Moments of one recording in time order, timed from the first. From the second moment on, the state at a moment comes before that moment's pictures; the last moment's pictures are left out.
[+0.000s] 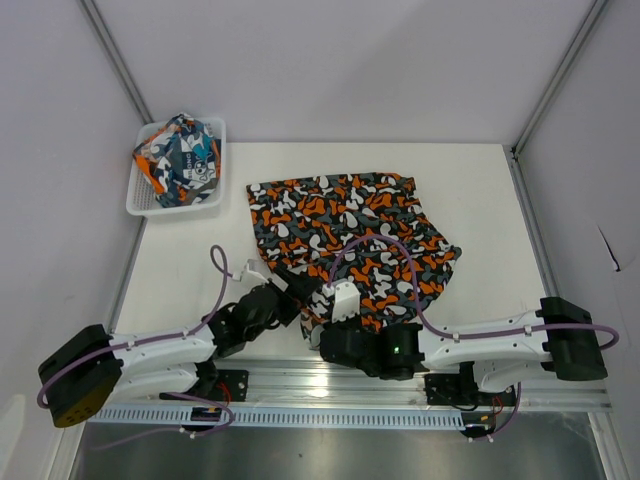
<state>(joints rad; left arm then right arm) -0.95 1.00 0.23 0.29 -0.34 -1.51 1.52 1.32 0.85 -0.37 0.63 0.89</state>
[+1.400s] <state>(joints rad) -0.76 1.09 0.36 0.09 -0.35 -1.37 1.58 1.33 0.85 -0.39 0.74 0.90</state>
